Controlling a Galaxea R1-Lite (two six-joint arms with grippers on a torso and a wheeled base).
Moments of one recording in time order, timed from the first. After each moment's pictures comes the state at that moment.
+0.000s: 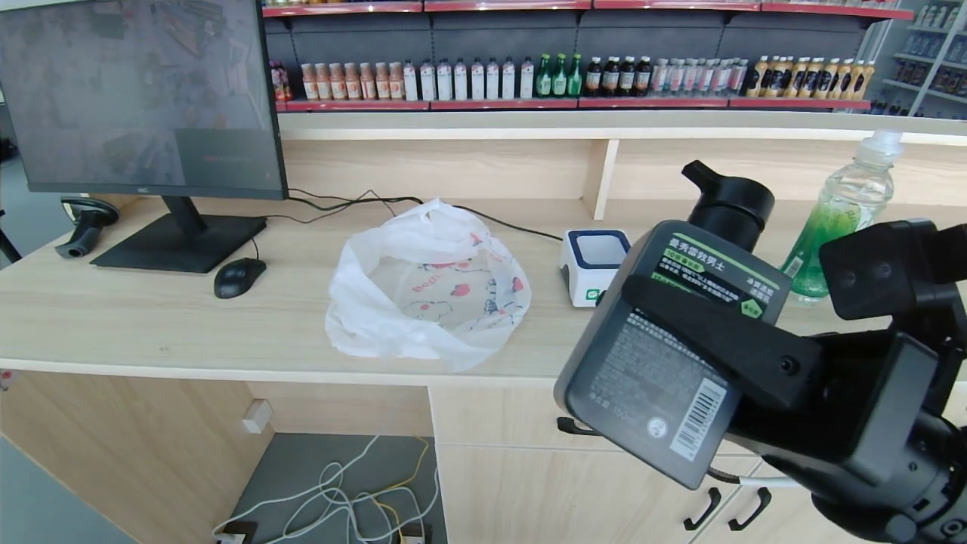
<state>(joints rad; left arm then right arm) 0.00 0.00 0.00 0.00 0.00 0.00 0.87 1.52 -0.39 -1.57 0.22 0.91</state>
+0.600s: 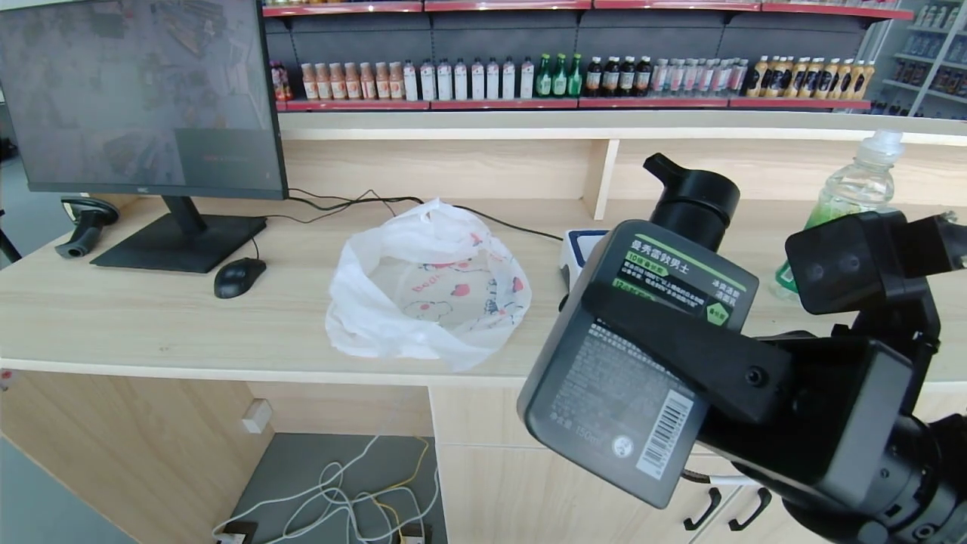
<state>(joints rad) 0.00 0.00 0.00 0.00 0.00 0.00 0.91 1.56 -0.44 -1.57 0.26 0.88</state>
